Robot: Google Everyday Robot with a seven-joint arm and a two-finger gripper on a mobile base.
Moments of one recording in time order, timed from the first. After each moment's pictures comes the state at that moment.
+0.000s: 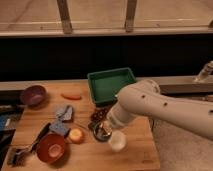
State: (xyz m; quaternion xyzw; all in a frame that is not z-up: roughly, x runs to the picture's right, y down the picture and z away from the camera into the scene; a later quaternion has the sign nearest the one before) arm 0.025 0.165 0.600 -0.34 -0.01 0.47 0.81
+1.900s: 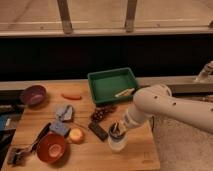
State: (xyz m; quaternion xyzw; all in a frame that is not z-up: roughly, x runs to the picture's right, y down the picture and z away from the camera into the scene) arm 0.085 0.189 0.665 -0.35 0.06 0.54 0.76
